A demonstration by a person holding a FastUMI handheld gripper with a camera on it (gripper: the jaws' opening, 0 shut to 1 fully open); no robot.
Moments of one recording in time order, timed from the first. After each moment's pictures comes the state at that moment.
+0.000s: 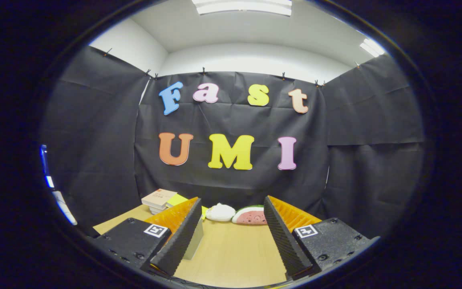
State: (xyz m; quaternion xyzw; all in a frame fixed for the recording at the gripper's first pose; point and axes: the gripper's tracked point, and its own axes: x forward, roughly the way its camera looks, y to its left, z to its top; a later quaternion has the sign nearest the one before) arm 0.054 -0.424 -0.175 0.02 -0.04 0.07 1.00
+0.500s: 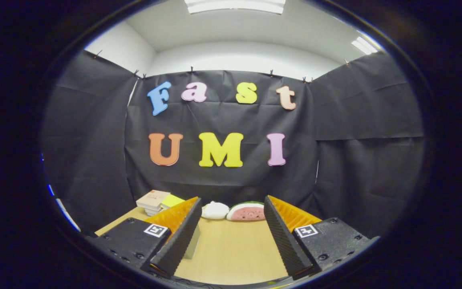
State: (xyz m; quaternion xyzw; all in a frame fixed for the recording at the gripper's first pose) arm 0.048 -0.422 -0.169 0.03 -0.03 0.03 1.00
